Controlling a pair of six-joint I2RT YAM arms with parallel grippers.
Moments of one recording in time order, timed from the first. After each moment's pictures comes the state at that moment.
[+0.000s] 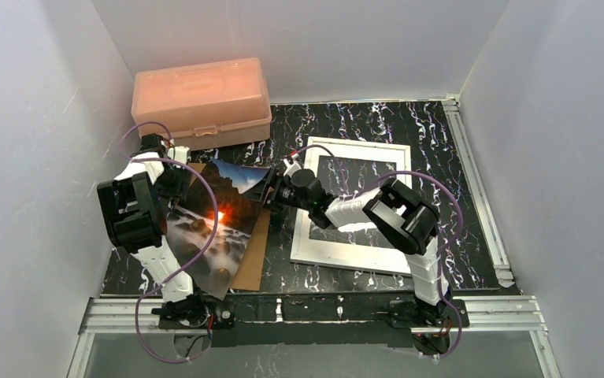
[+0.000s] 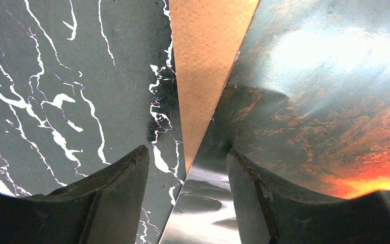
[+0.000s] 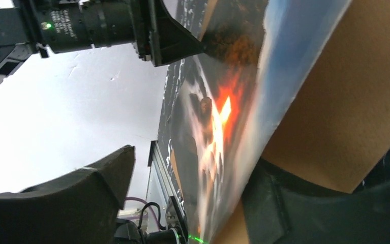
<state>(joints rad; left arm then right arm) 0.28 1.87 1.24 -0.65 0.04 0.46 0.91 2.07 1.10 0.79 -0.25 1.20</state>
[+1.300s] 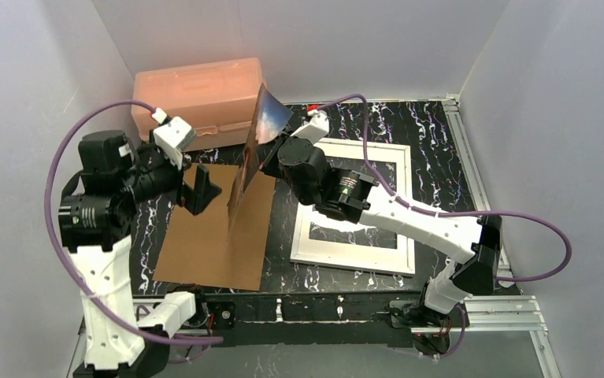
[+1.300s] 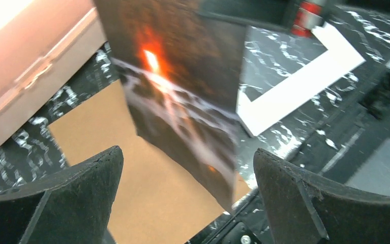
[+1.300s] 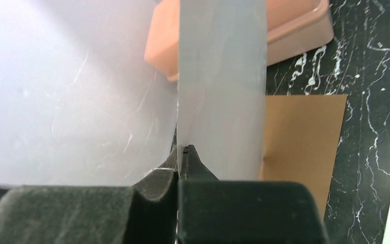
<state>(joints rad) 0.06 1.04 1.71 -1.30 0.63 0.42 1.18 1.60 1.62 -0.24 0.62 0.94</state>
